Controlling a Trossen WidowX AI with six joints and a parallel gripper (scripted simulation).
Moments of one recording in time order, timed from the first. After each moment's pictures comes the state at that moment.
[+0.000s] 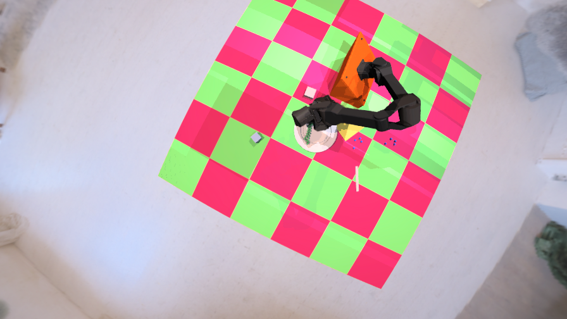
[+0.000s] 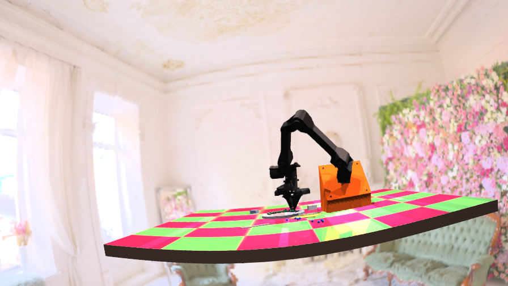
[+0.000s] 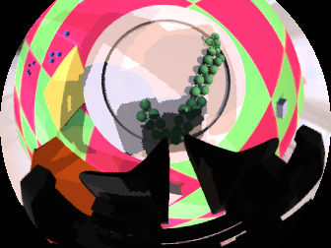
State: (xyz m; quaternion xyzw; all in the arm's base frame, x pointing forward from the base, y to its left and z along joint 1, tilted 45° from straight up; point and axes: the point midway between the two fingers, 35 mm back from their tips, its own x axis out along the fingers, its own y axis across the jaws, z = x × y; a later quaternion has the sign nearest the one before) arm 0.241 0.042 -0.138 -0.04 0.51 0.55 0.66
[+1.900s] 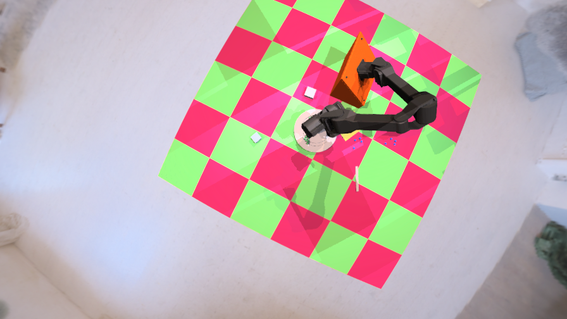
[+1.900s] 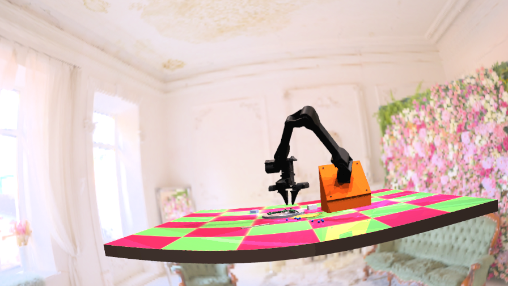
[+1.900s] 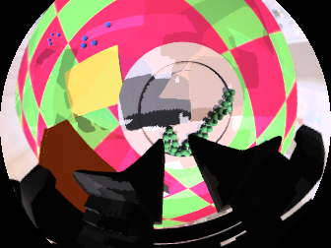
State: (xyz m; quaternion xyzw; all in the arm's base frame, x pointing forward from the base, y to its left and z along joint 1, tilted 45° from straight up) arm 0.255 0.055 -0.088 -0.13 0.42 0.62 0.64
